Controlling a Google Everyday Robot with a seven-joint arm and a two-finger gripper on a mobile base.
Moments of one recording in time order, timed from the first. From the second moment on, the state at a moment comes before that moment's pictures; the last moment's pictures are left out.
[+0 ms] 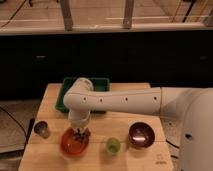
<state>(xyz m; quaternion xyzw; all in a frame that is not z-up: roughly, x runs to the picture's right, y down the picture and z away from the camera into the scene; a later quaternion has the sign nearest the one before) -0.129 0.200 0.696 -0.25 -0.30 -0.56 0.73</state>
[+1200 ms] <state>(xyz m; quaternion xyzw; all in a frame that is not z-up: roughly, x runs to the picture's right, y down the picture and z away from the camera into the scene) -0.137 0.207 0.701 -0.25 -0.32 -0.57 0.72</state>
